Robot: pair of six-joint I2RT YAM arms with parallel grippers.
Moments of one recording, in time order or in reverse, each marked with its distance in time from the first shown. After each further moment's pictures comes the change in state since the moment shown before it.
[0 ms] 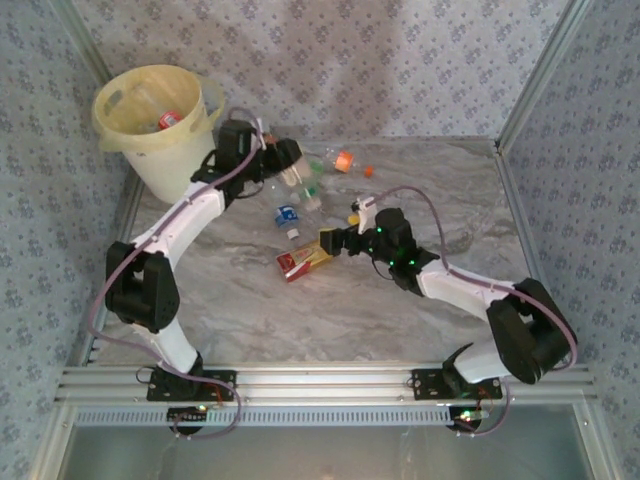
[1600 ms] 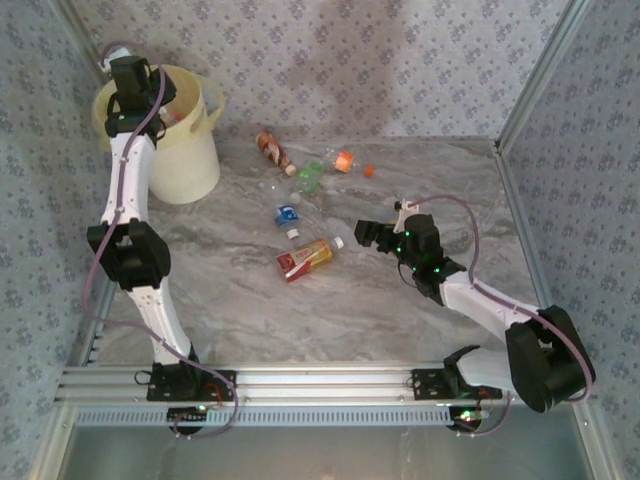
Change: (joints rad) left arm 0.447 0.341 0.735 -0.292 -0.514 0.323; right arm -0.146 -0.142 -0.121 -0.076 0.137 0.156
